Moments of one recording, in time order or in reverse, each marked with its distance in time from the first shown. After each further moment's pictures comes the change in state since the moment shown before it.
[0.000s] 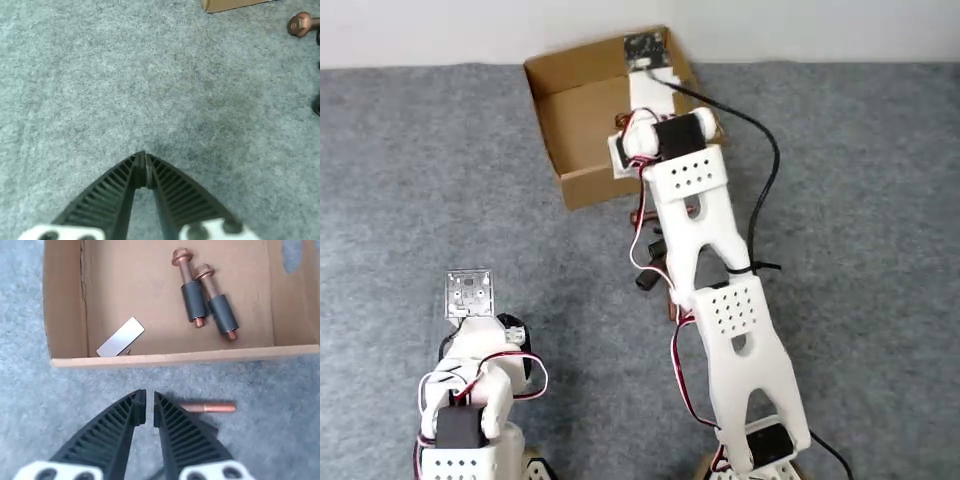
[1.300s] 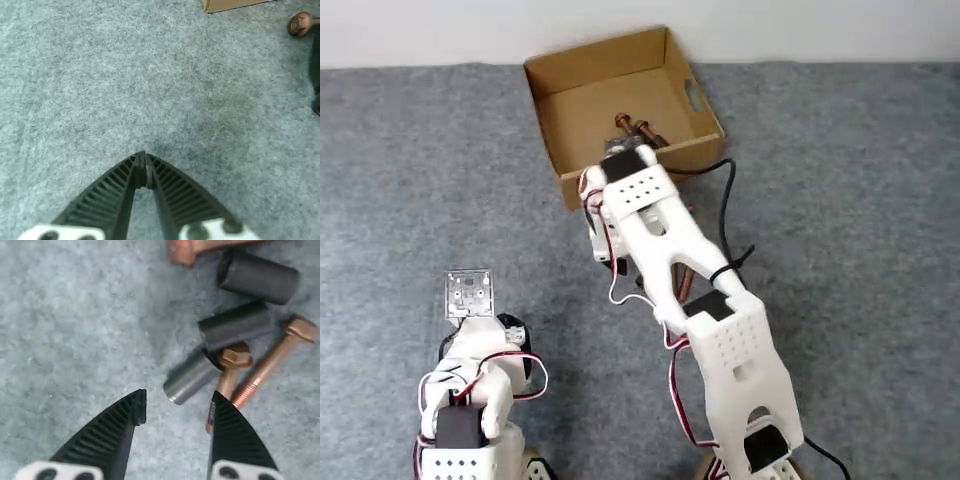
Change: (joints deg) left arm 0.0 0.0 0.0 0.0 0.0; right arm -8.5 -15.6 54.7 -3.7 -15.8
